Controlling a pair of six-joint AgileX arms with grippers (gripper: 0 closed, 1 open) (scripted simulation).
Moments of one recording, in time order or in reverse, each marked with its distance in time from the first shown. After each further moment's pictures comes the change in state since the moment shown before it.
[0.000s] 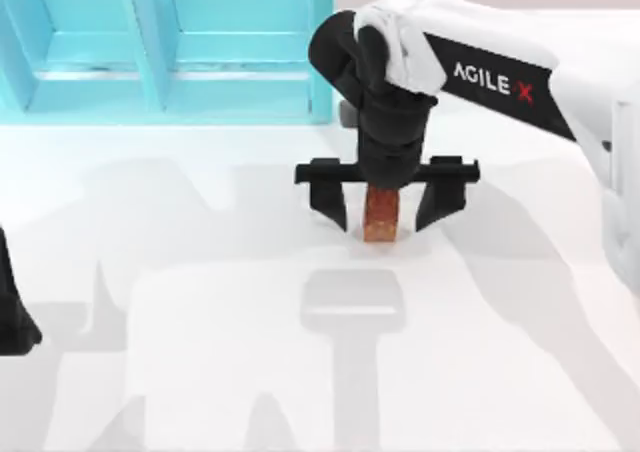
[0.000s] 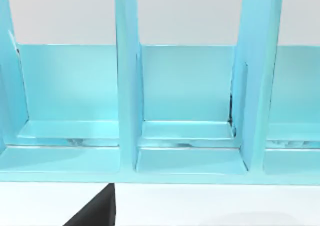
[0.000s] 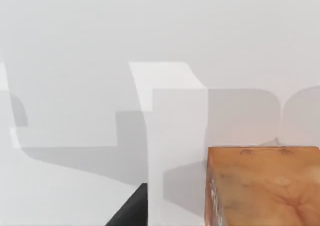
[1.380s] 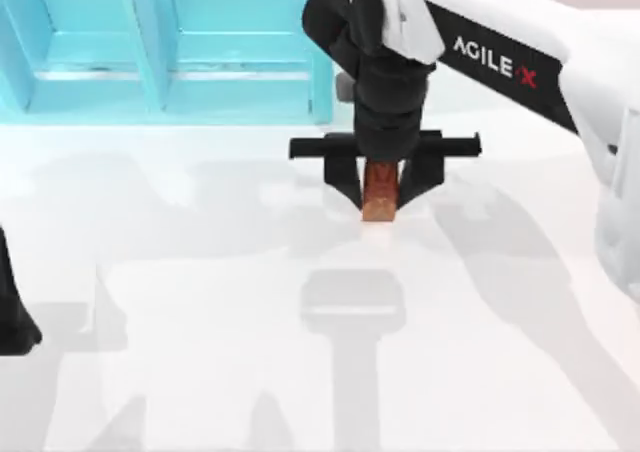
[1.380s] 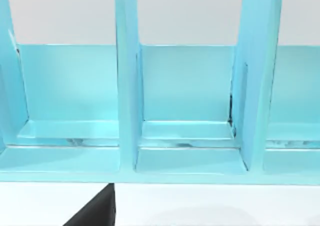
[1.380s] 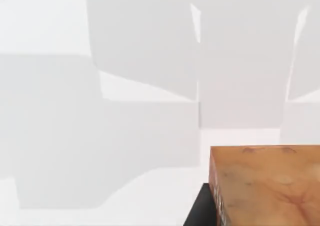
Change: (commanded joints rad) left arm 0.000 0.000 0.000 0.000 0.000 0.000; right arm 0.000 0.024 0.175 -0.159 0.001 0.001
